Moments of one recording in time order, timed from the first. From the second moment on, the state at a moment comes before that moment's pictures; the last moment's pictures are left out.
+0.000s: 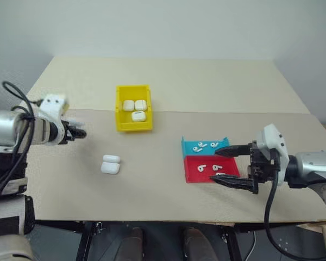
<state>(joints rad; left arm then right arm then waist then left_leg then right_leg) -0.71 0.83 0.21 -0.03 -0.49 1.32 -0.31 -0.18 -0.93 -0.19 -0.52 0.79 0.70 1.02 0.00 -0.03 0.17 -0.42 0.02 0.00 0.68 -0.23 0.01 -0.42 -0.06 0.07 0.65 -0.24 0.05</state>
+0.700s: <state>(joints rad) -0.65 0.24 0.08 -0.20 -0.75 0.45 -0.98 -0.18 -0.89 -0.16 -0.61 0.68 0.64 0.91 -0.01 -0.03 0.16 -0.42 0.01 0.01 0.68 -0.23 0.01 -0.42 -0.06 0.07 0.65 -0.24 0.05</state>
